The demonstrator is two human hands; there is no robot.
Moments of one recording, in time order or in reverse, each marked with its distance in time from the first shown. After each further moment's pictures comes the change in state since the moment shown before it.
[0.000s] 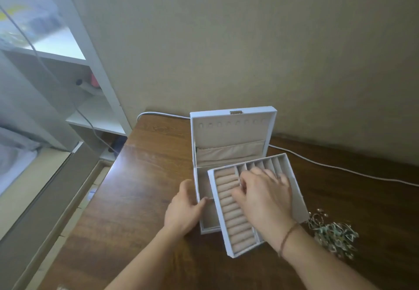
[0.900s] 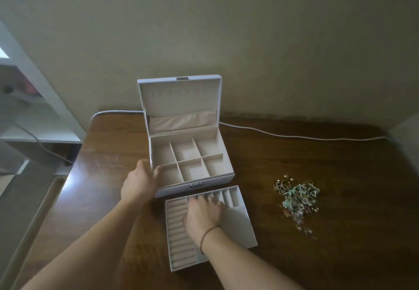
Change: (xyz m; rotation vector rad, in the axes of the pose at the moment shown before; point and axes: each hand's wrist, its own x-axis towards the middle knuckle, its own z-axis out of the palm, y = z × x) left_hand 0.053 0.000 -0.039 0.220 0.118 -0.036; right_hand -0.001 -0.022 0.164 -0.110 -0.253 0.133
